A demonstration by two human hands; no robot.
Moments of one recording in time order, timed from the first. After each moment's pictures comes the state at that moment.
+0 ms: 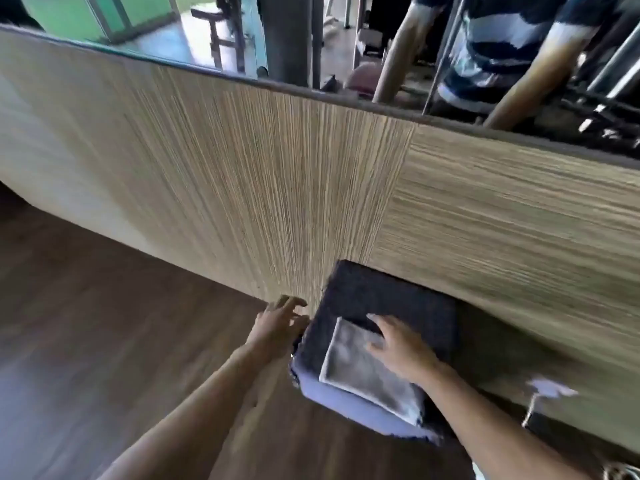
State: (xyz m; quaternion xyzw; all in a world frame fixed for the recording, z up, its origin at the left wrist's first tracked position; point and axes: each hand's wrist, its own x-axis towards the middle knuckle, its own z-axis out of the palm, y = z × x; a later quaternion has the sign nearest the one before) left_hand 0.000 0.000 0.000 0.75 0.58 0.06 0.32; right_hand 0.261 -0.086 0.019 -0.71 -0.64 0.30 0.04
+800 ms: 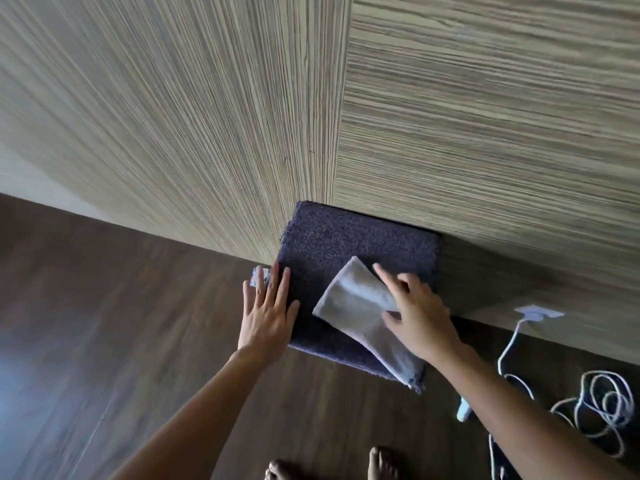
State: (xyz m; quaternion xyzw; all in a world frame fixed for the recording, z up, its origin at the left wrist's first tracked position) left_hand 0.056 -0.054 -0.101 0.82 0.55 -0.01 0.15; right_hand 0.336 -0.134 -0.059 -0.74 -0.65 0.15 0.04
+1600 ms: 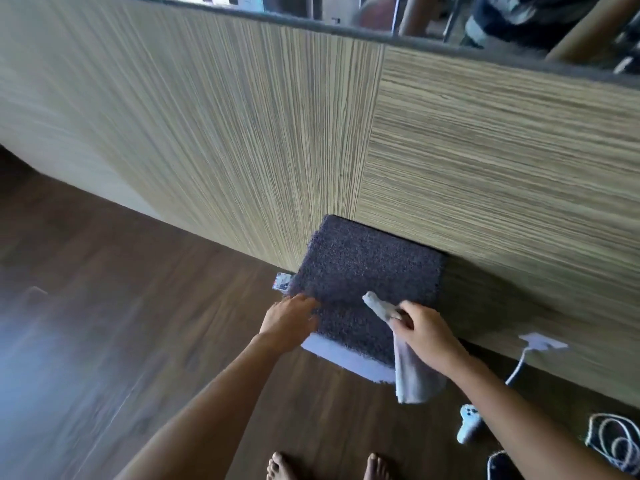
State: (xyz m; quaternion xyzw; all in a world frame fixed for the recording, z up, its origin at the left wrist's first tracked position) left_hand 0.057 -0.079 -0.021 0.80 0.55 -0.10 0.24; right_hand 0.331 -0.161 0.001 -0.70 -0.62 0.32 0.16
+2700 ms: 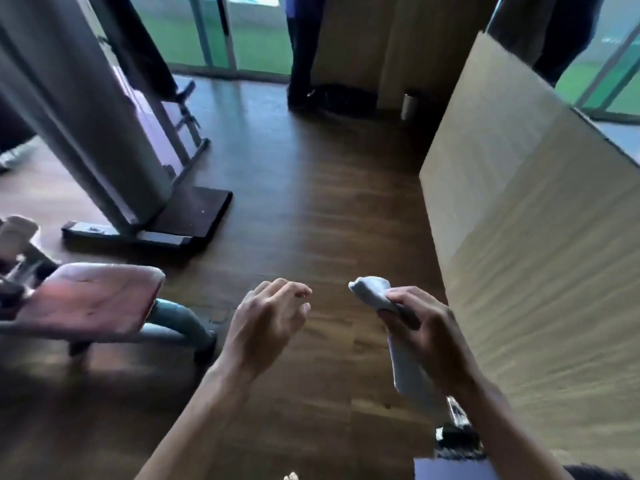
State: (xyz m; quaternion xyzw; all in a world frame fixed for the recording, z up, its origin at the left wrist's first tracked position) left_hand -0.271 -0.457 0.250 0.33 0.87 0.35 -0.03; right_hand -0.133 -0.222 0.270 -0.09 -0.90 0.37 0.19
